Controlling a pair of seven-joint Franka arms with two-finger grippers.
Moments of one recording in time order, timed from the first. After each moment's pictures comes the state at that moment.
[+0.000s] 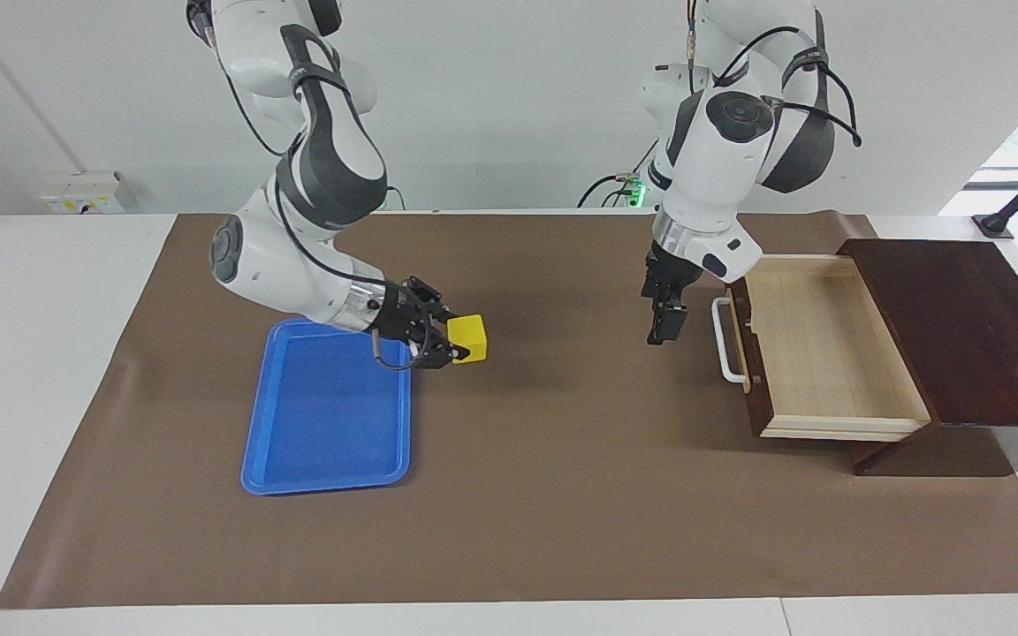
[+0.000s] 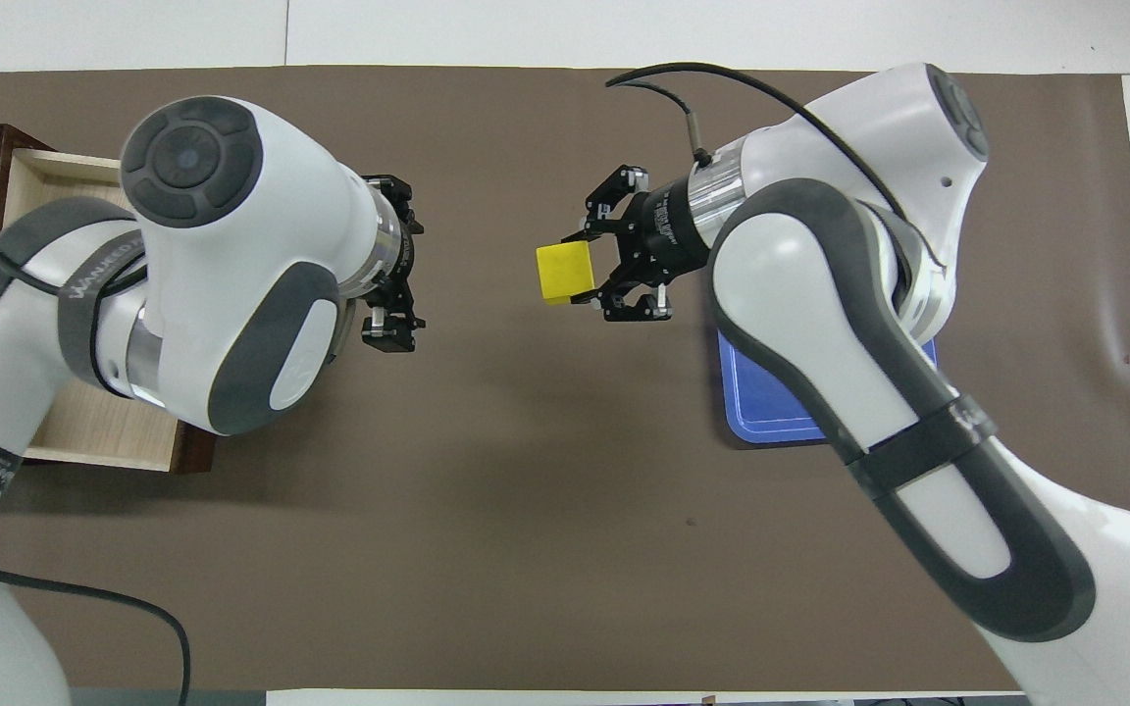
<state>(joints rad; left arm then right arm) -0.38 0.24 -0.15 -1.61 -0.03 1.97 -2.01 0.26 0.38 0.16 -1.56 0.71 2.05 1.52</state>
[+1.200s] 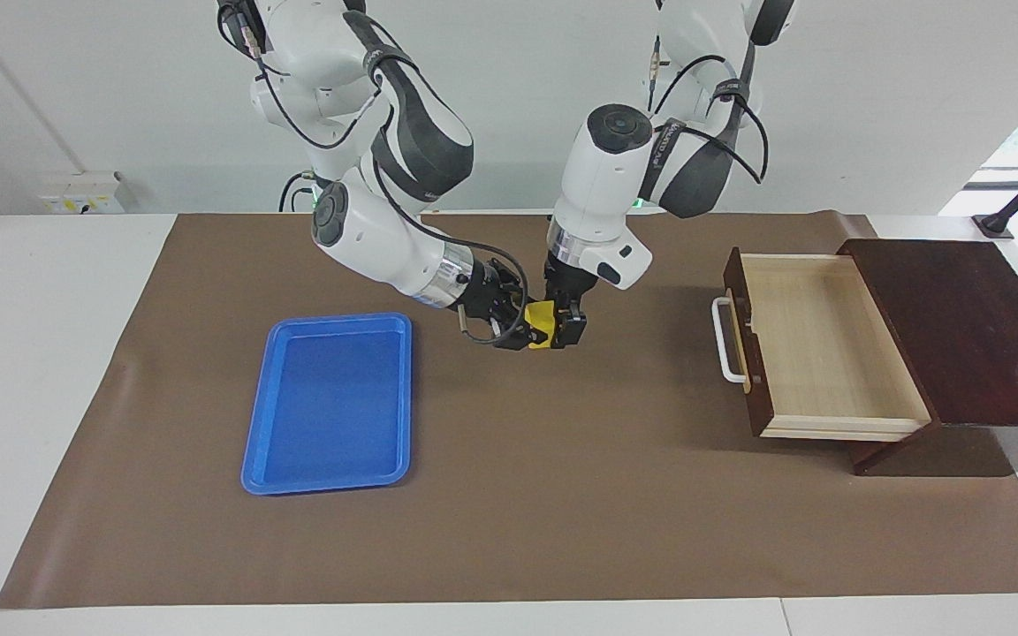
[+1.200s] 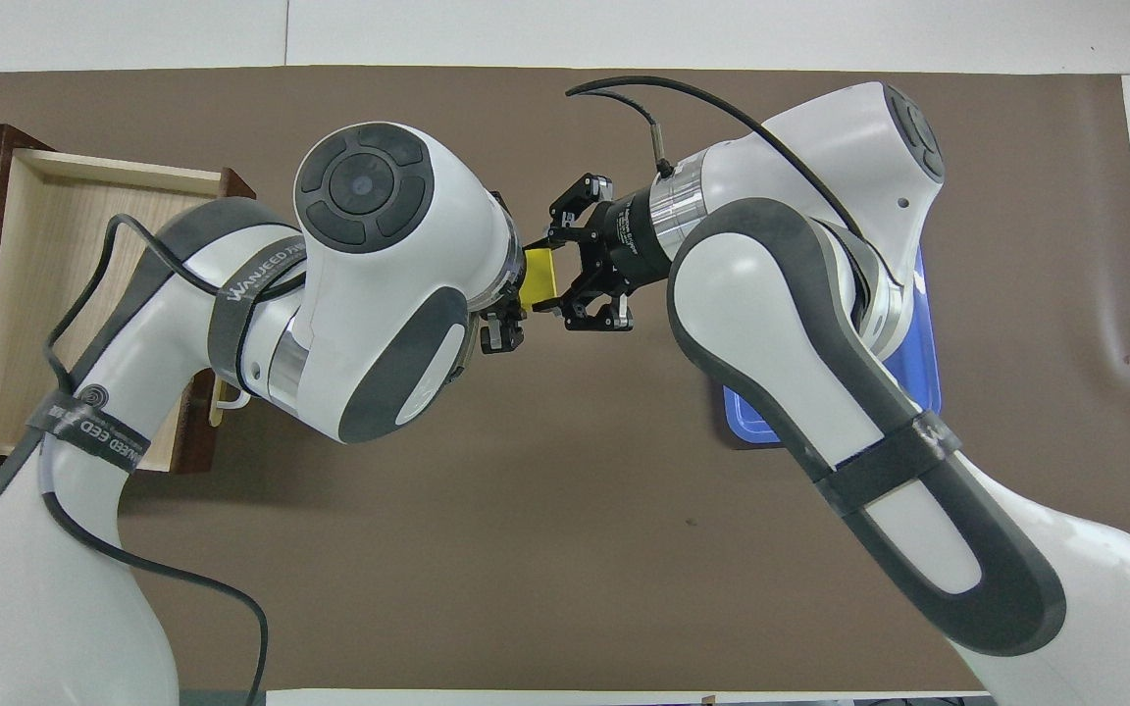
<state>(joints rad) -0.48 0.31 -0.14 -1.54 -0.04 2.00 -2.19 0.28 0.38 0.15 -1.56 0.77 2.06 1.54</state>
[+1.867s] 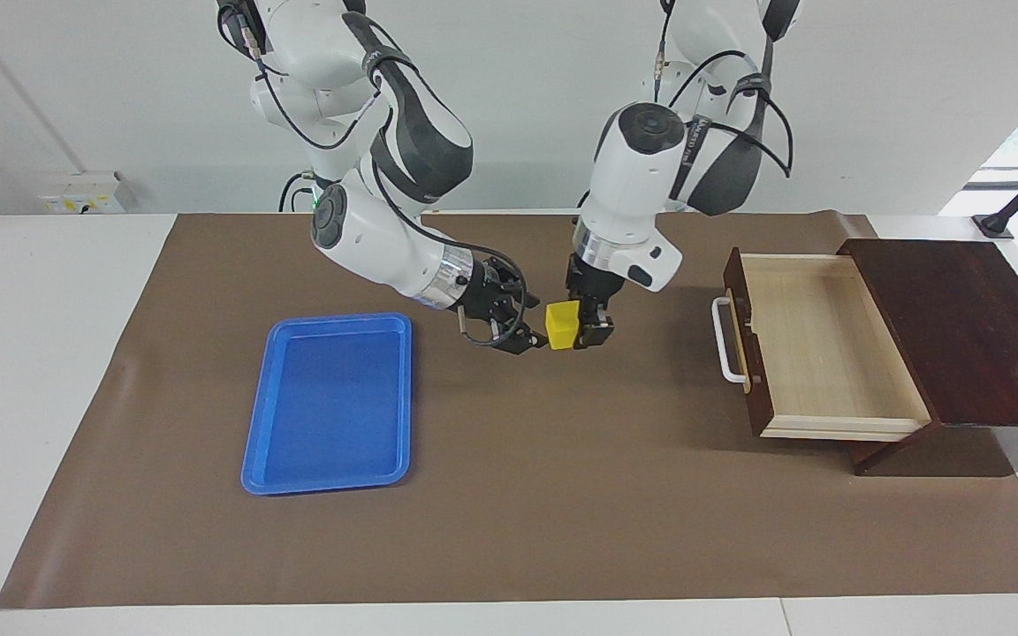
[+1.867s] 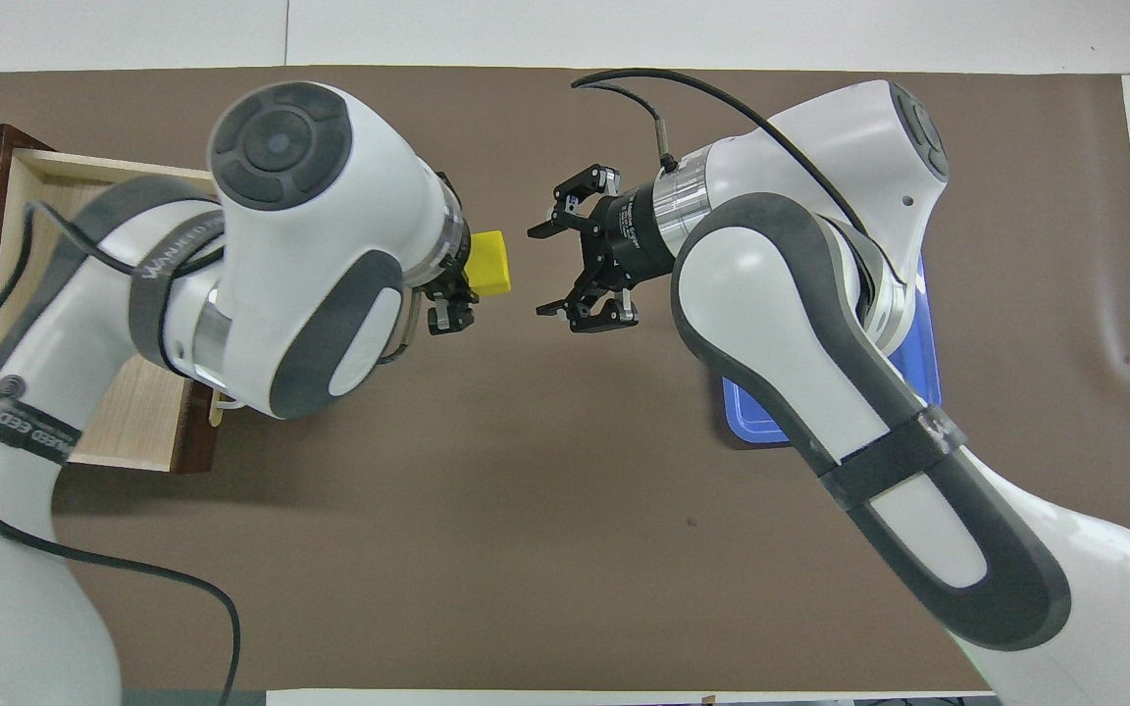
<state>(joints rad) -0.40 0.28 -0.11 -1.53 -0.04 1.91 -2.10 0.27 0.38 0.15 -1.55 0.78 2.07 1.55</state>
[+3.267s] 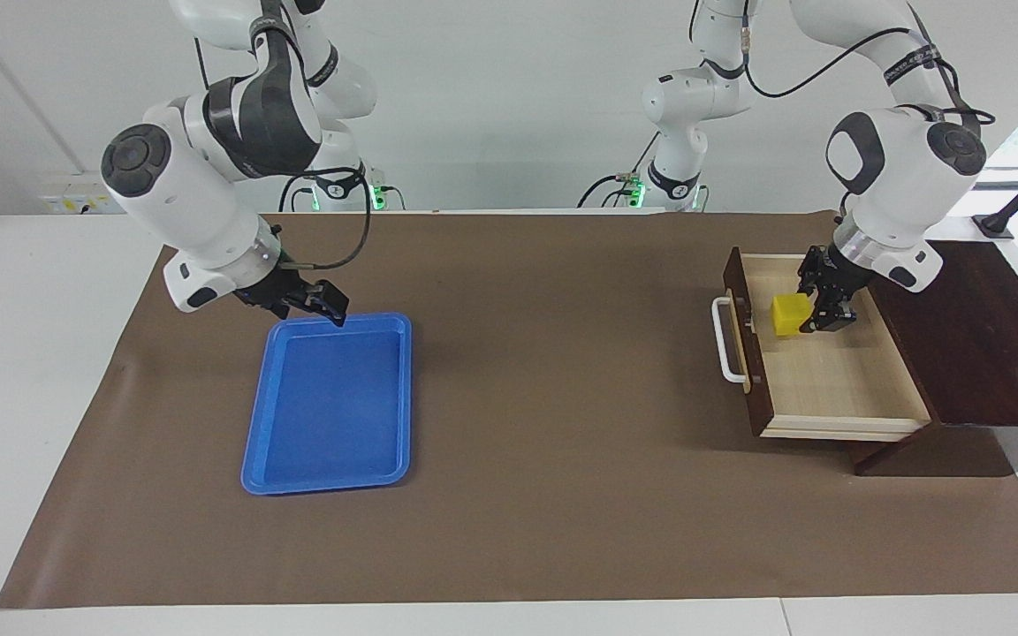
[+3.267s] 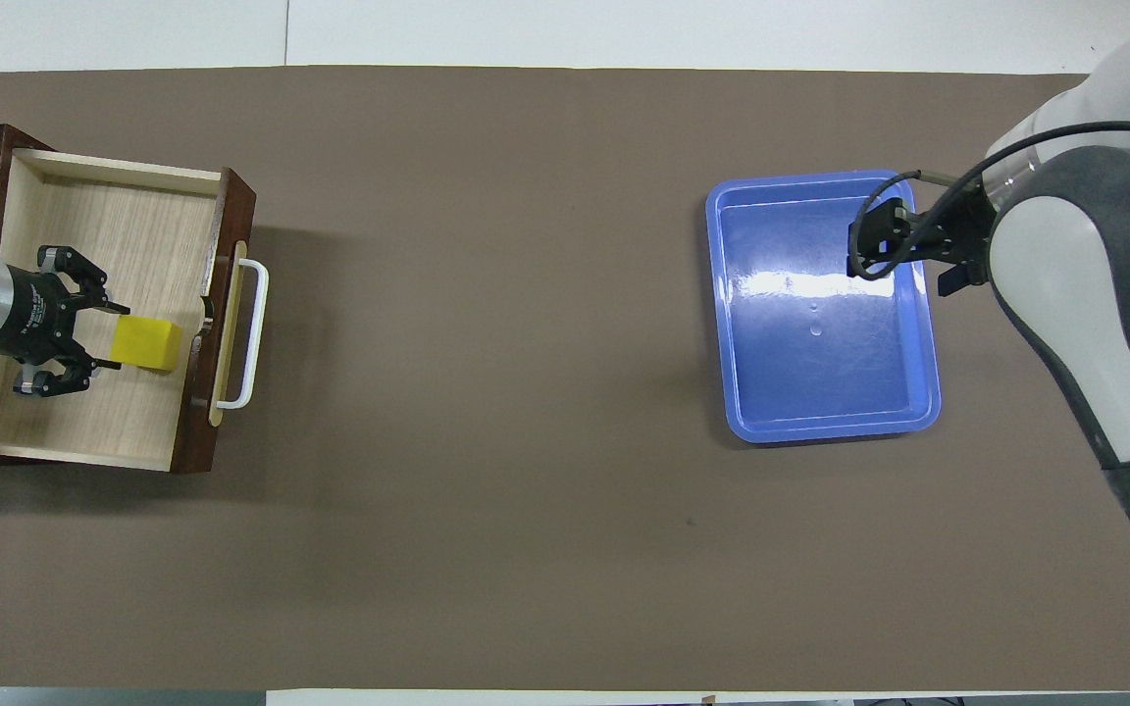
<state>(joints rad) 0.14 0.01 -0.10 -1.98 -0.04 1.98 -1.36 -0.06 0.22 0.13 -1.54 0.08 1.64 0.12</state>
